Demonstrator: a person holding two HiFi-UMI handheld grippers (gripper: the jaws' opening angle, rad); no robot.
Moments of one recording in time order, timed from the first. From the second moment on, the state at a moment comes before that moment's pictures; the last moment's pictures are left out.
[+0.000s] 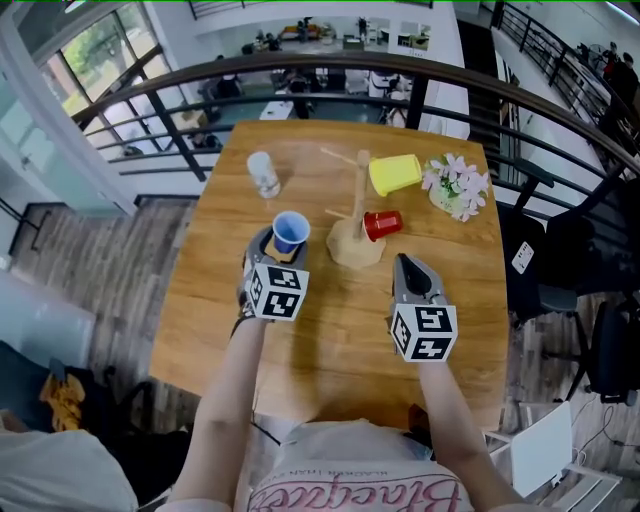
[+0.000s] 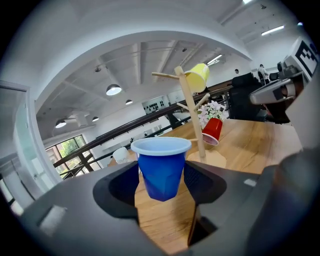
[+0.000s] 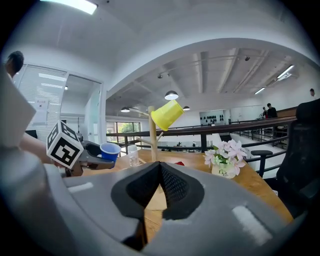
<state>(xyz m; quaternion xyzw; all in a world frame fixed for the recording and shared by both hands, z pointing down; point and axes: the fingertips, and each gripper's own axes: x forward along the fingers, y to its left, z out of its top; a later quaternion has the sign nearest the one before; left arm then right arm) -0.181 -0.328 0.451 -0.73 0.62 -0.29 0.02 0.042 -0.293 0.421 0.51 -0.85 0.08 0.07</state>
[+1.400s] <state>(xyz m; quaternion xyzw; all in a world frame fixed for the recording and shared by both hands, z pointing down) -0.127 -0.409 0.501 -0.59 0.35 -0.64 0.34 0.048 -0.286 0.468 0.52 -0.84 0.14 0.10</state>
